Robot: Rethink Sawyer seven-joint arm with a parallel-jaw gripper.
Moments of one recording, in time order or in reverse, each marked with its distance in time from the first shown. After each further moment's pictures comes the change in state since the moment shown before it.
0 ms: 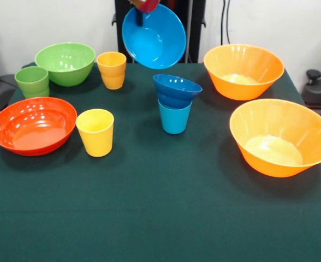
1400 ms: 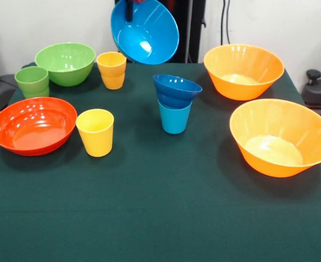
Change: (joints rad) arm 0.000 -0.119 0.029 -0.028 0.001 0.009 0.000
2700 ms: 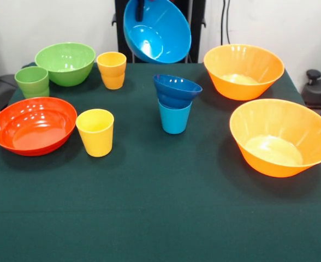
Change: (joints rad) arm 0.073 -0.032 0.000 0.000 0.000 -0.036 0.000
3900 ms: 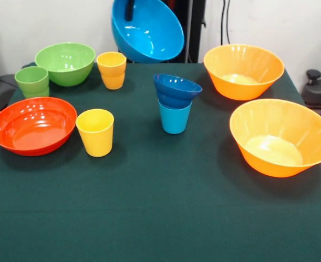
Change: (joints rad) arm -0.037 -0.075 0.000 0.004 0.000 -0.111 0.000
